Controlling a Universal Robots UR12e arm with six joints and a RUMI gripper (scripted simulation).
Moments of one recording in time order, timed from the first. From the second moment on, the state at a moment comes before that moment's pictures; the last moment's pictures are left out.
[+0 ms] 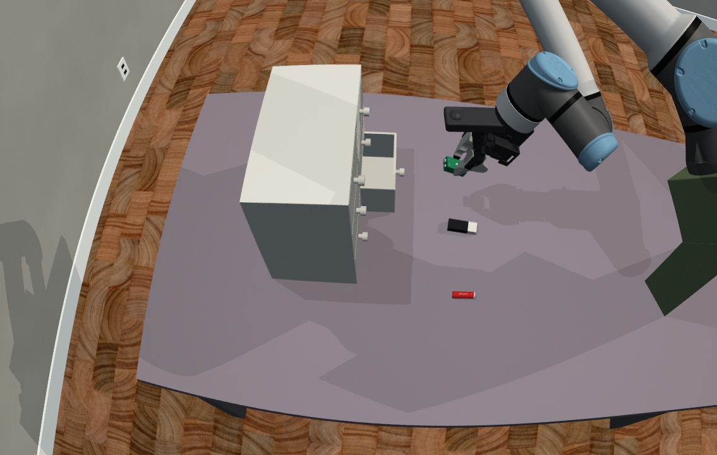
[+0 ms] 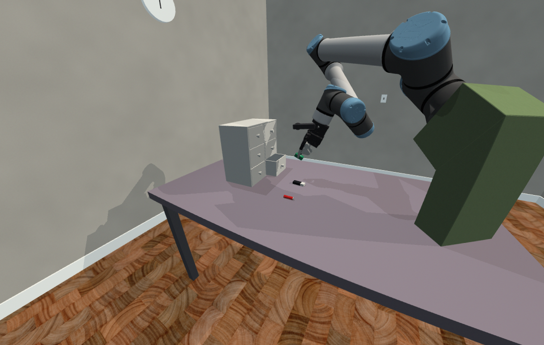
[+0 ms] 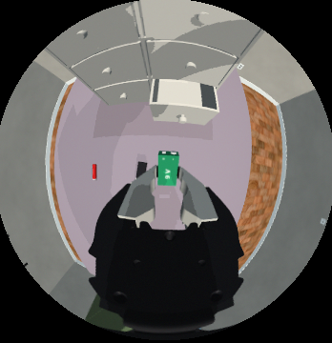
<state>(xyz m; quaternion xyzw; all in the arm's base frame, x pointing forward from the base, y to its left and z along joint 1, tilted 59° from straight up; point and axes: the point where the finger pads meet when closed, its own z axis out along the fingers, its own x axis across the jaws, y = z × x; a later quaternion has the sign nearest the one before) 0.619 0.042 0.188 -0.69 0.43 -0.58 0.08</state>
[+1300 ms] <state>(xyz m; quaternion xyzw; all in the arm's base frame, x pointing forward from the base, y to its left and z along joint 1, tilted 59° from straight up) 0.618 0.040 0.185 -0.66 0.29 -0.66 0.22</state>
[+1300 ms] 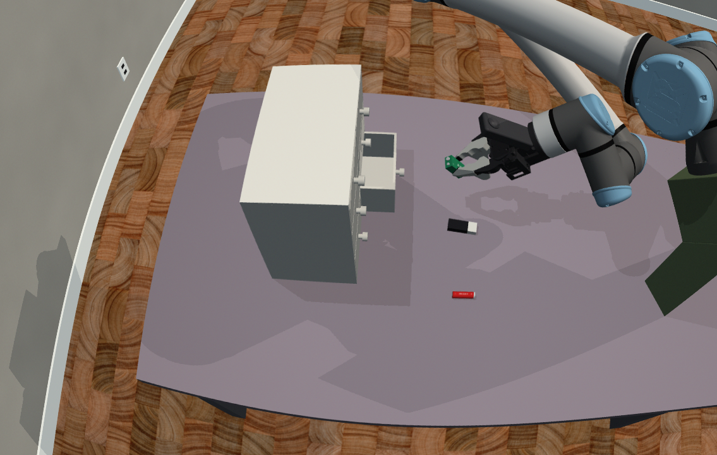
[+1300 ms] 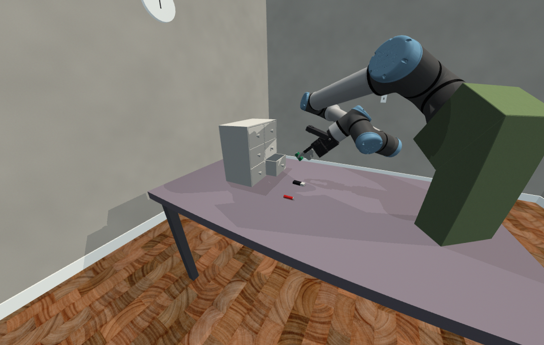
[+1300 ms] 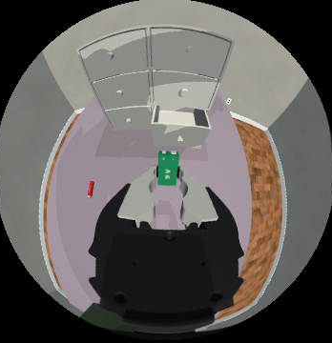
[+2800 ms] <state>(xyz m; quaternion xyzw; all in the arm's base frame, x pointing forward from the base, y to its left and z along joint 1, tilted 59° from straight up) 0.618 0.038 0.184 -0.61 0.18 -0.70 0.33</state>
